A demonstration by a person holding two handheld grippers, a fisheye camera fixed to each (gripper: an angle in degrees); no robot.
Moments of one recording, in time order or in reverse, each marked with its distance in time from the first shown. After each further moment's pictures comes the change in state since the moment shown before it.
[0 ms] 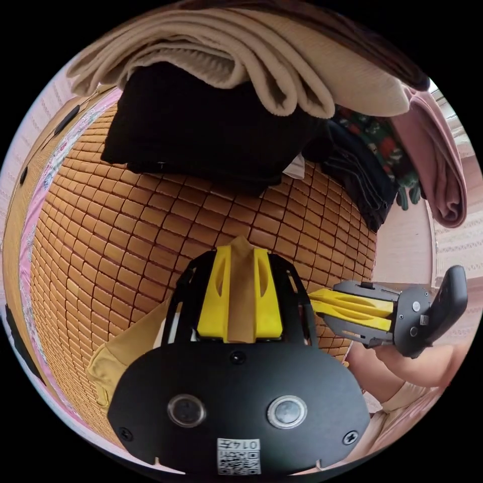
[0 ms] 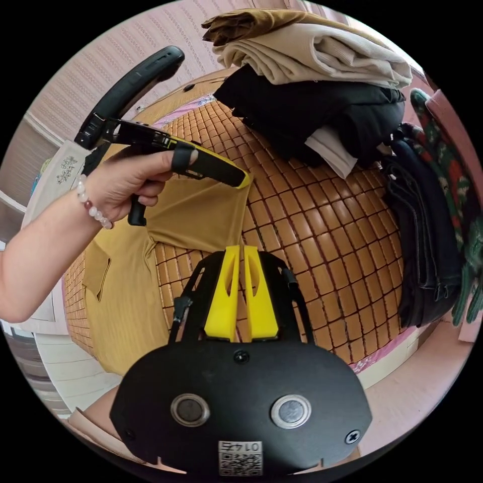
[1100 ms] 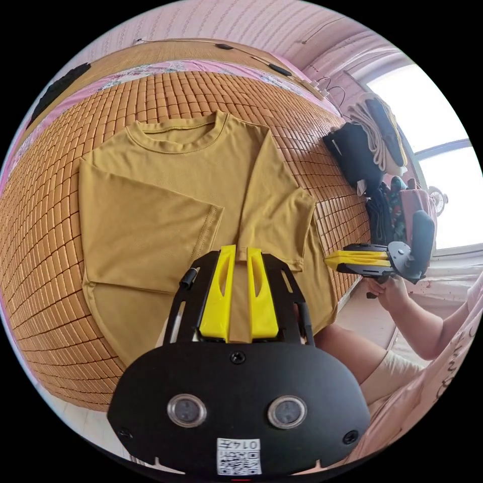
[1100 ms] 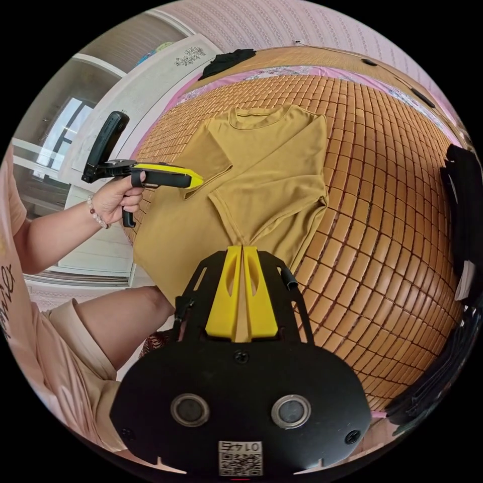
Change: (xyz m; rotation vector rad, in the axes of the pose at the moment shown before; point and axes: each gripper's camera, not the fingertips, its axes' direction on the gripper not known) left arm -0.103 0.451 -0.099 0.230 0.095 -0.777; right arm -0.110 -0.102 0.102 -0.312 -0.303 -0.668
